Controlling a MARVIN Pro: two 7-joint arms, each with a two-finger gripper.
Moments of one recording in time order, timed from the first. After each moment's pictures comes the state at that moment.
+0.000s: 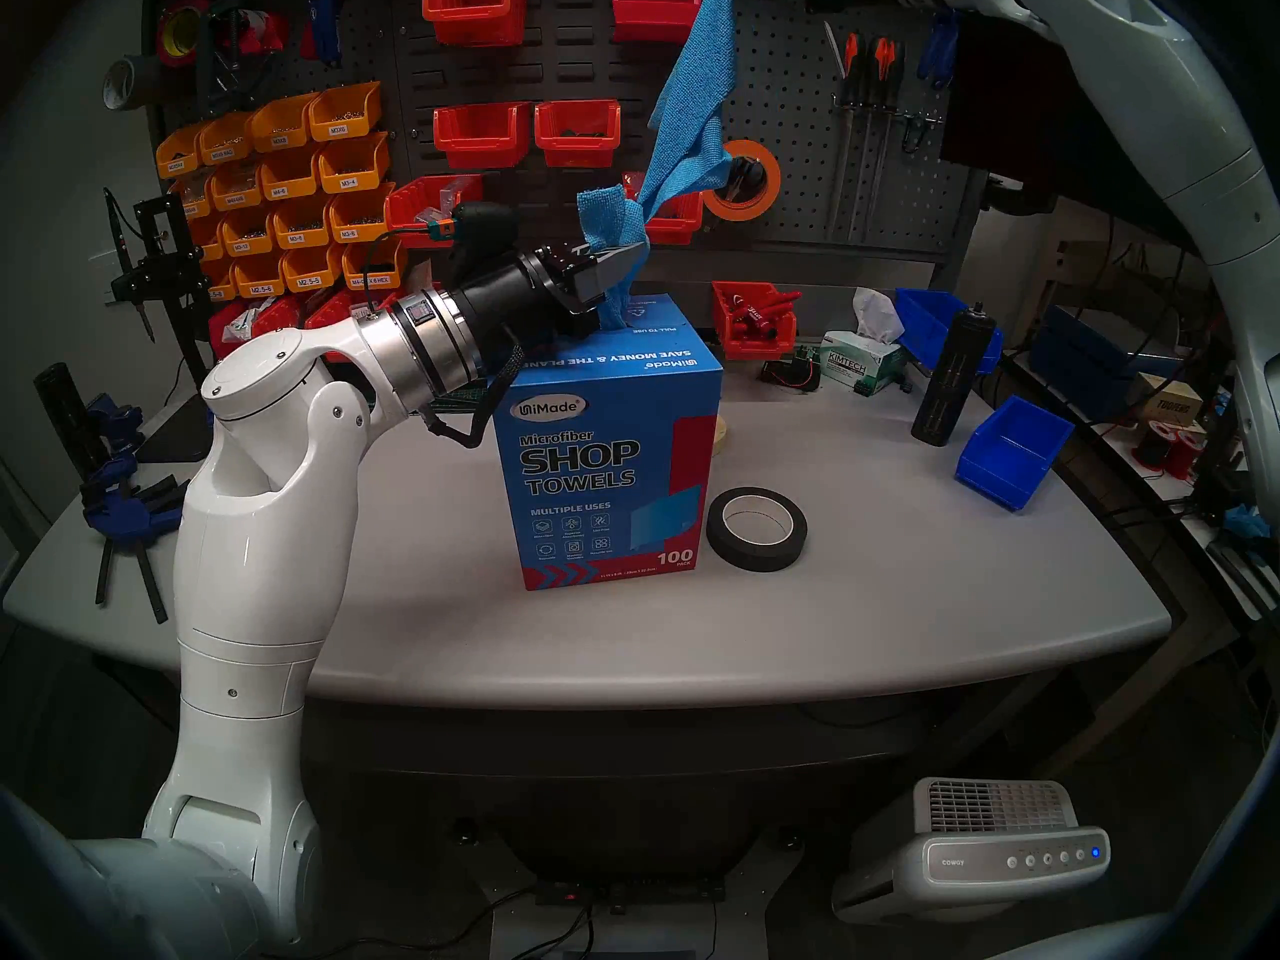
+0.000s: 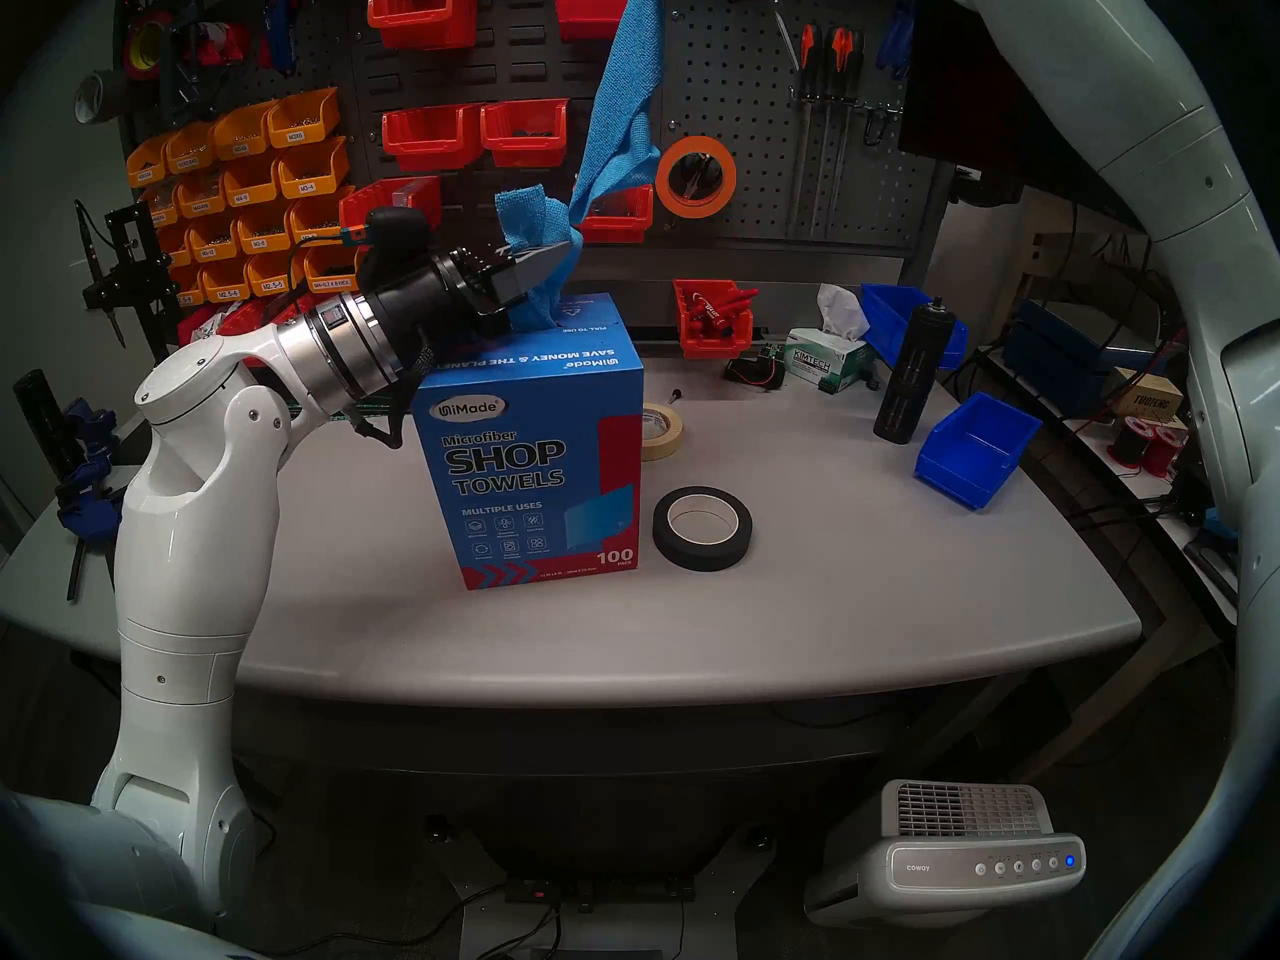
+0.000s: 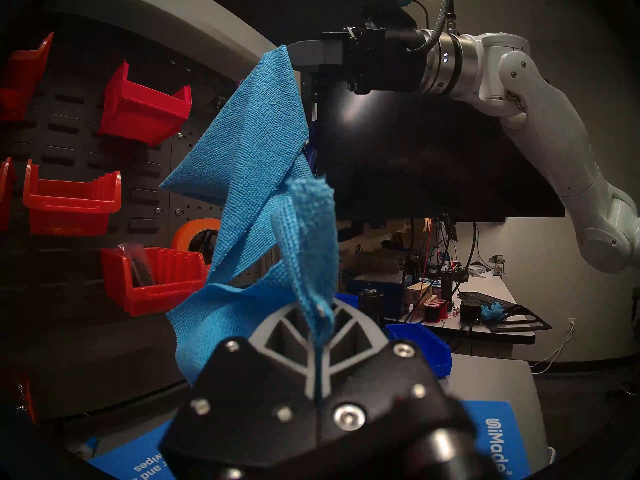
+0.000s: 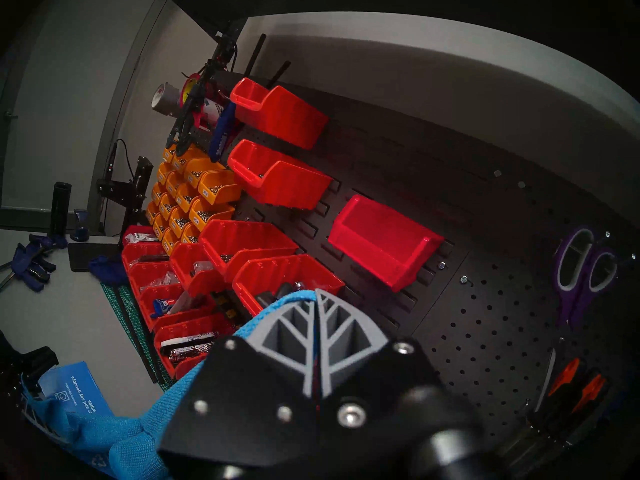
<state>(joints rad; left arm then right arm) 1.24 -1.27 -1.60 -1.96 -0.55 0.53 -0.75 0.14 -0.78 0.62 -1.49 0.98 0.71 0.39</state>
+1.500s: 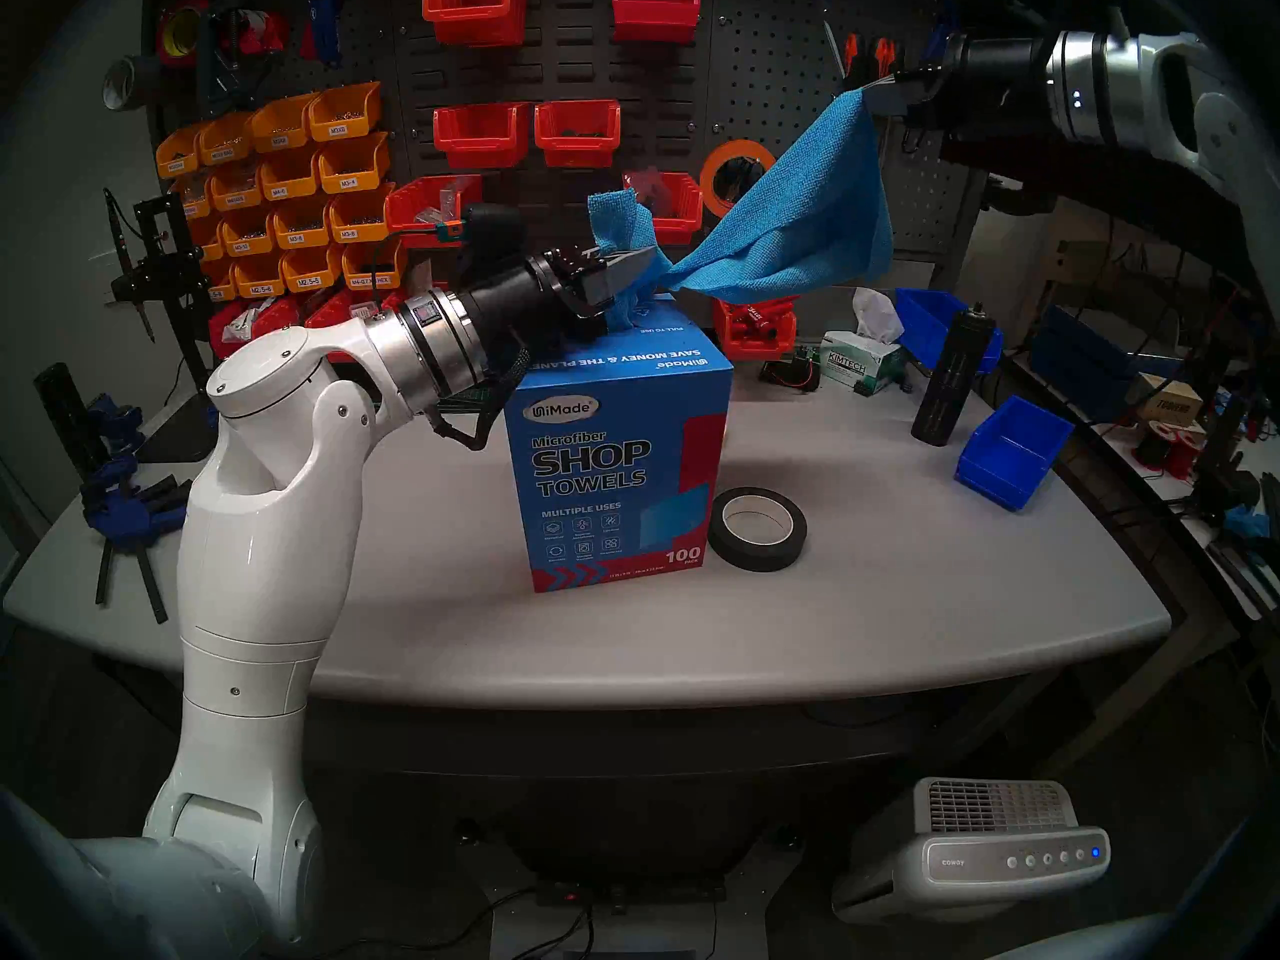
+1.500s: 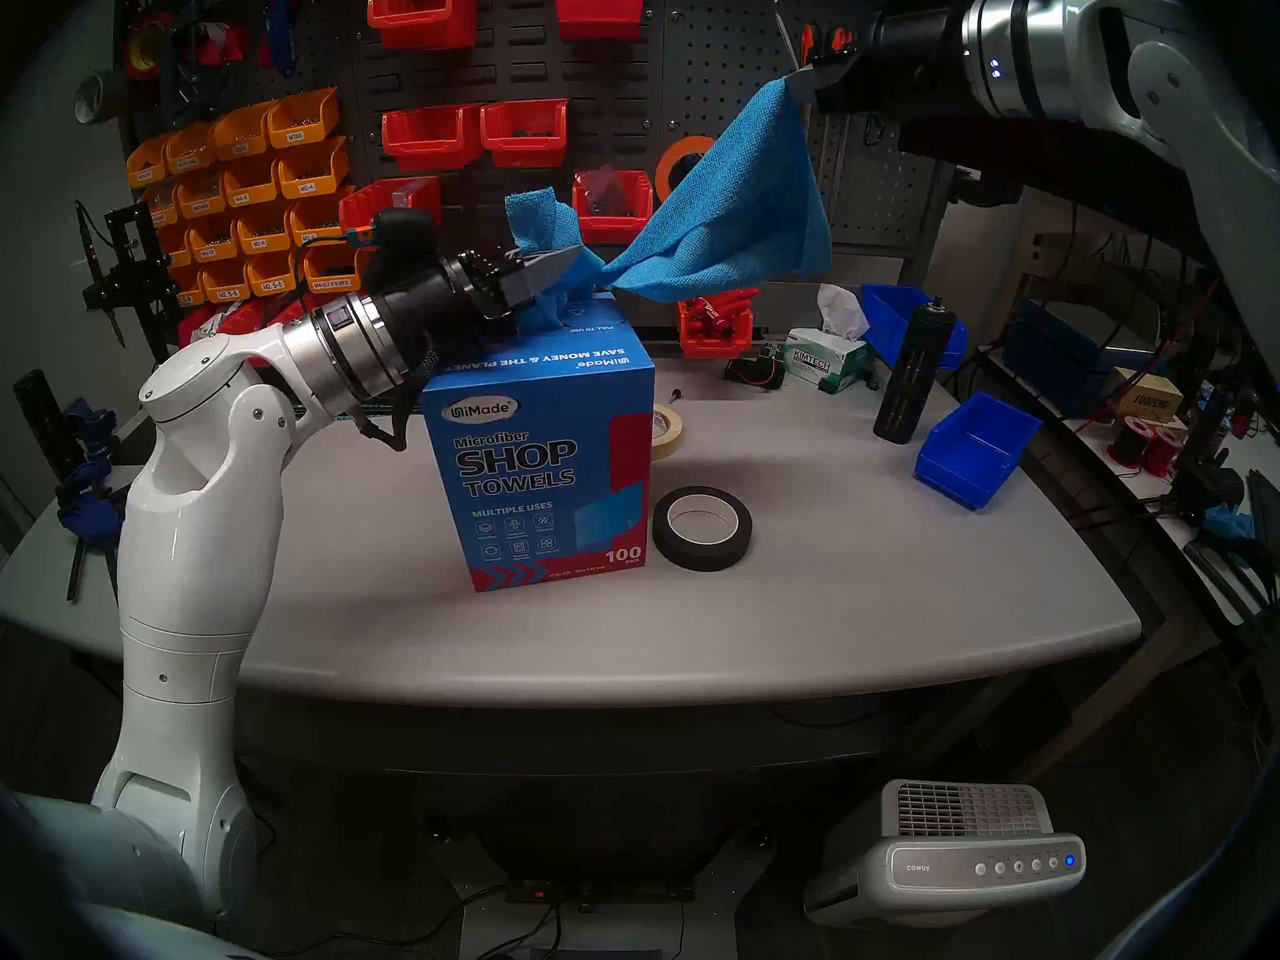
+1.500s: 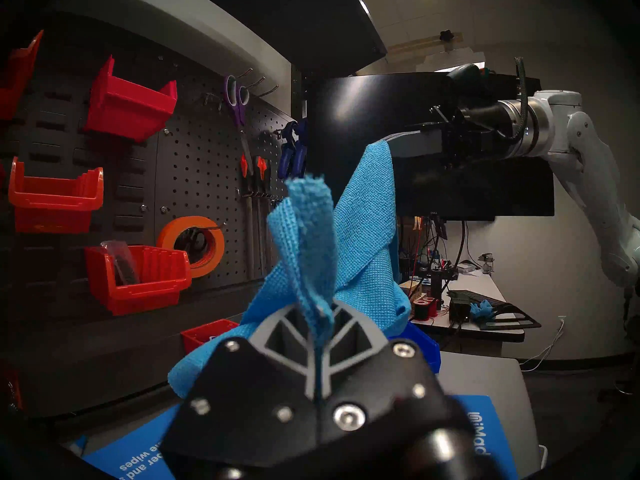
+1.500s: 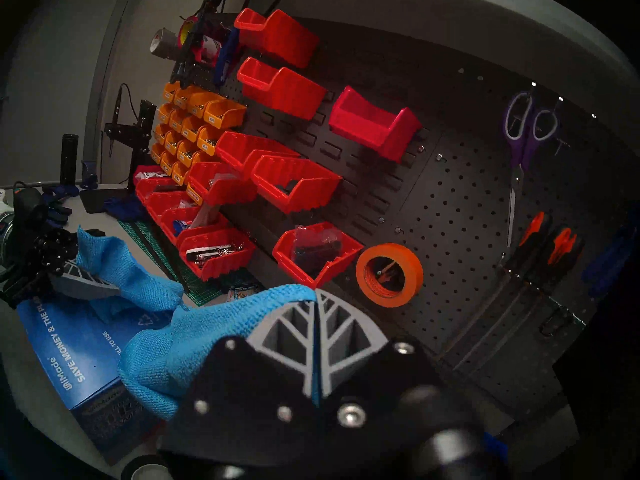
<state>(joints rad) 1.23 -1.28 -1.58 -1.97 -0.55 0.54 -0.76 -0.17 -0.31 0.83 -1.94 1.22 0.82 0.28</state>
